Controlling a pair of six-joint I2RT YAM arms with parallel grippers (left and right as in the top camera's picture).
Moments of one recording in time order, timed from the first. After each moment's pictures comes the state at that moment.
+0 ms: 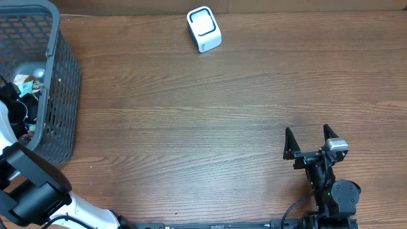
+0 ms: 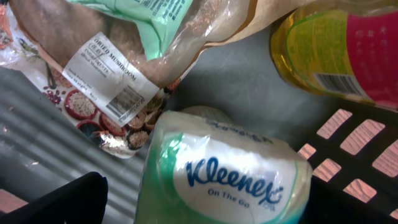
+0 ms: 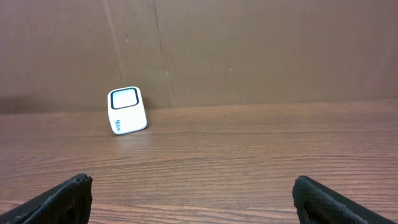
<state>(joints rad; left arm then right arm) 0.69 1.90 1.59 -1.04 0.07 -0.05 -0.03 0.01 0.02 -0.02 -0.15 0.09</state>
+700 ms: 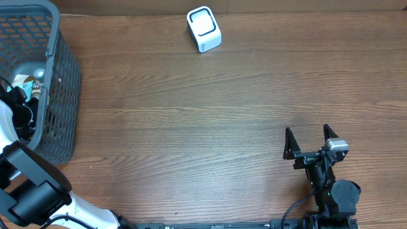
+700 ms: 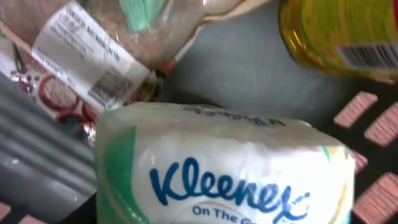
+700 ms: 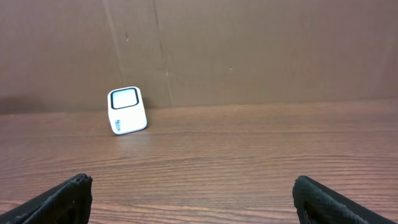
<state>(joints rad) 0.69 1.90 1.53 -1.01 0.08 -0.02 -0.03 0.01 0.02 -0.02 -0.15 0.09</state>
